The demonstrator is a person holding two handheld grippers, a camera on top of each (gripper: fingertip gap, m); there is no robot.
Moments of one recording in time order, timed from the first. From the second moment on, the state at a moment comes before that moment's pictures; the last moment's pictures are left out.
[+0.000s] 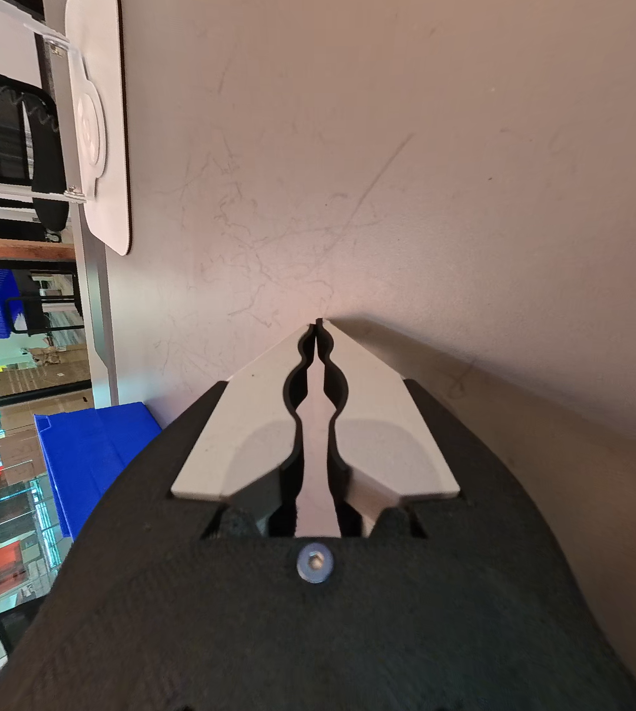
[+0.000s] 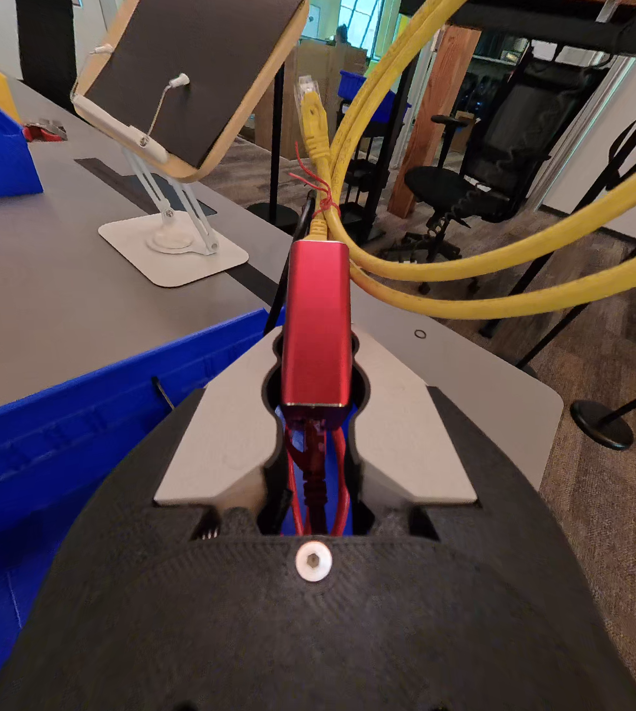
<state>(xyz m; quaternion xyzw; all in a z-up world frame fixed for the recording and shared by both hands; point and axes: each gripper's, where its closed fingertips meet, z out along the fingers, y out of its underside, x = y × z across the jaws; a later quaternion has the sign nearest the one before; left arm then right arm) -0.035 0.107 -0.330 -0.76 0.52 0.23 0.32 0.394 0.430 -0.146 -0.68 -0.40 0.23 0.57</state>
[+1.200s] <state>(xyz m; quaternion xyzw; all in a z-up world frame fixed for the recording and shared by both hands) -0.035 0.109 -0.330 -0.76 0.52 0.24 0.32 0.381 0.431 -0.307 -0.86 -0.48 0.12 0.13</state>
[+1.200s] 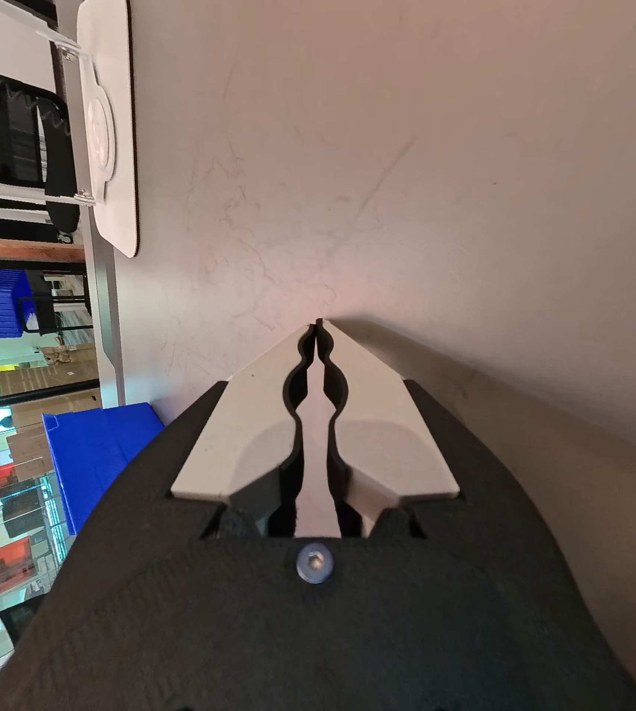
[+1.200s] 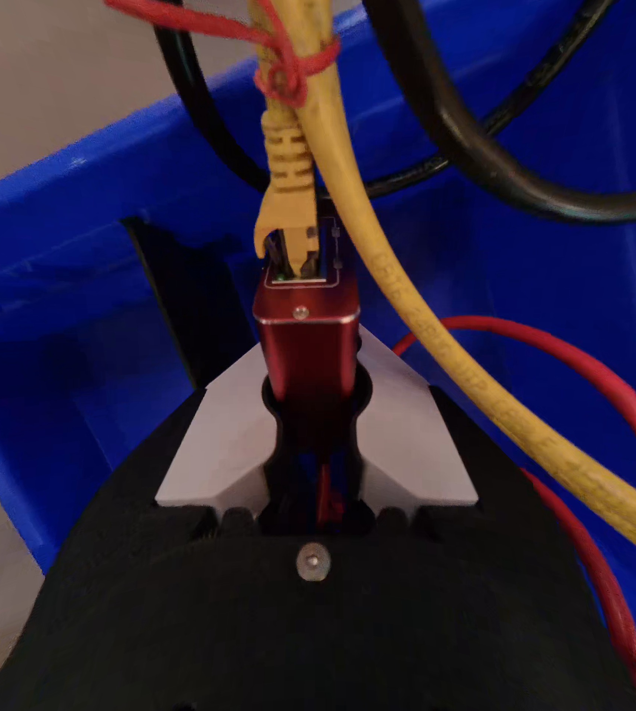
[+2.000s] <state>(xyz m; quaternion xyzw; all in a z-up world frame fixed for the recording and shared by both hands) -0.035 0.111 -0.330 -0.76 0.51 0.24 0.33 0.245 0.348 -0.300 -0.71 -0.68 0.18 -0.03</state>
